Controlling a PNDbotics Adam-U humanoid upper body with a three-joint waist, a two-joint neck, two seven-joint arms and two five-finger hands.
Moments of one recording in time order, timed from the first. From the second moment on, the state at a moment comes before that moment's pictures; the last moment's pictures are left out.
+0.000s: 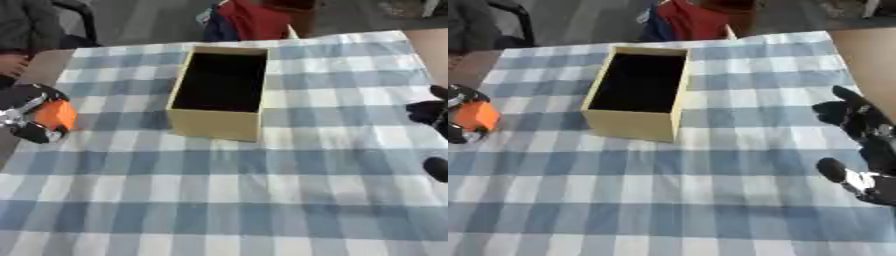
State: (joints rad) left arm -0.45 0.89 0.01 -1.12 -0.78 -0.15 -0.22; right arm -0.44 -0.16 -0.11 -1.59 0.09 -0.37 0.51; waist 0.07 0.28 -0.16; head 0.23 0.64
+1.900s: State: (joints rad) left arm -0.81 0.64 -0.29 -1.36 -0.81 -0.27 -0.25; right arm -0.44 -0.14 -0.09 -1.59 0.09 -0.38 0.54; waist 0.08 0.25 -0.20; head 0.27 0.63
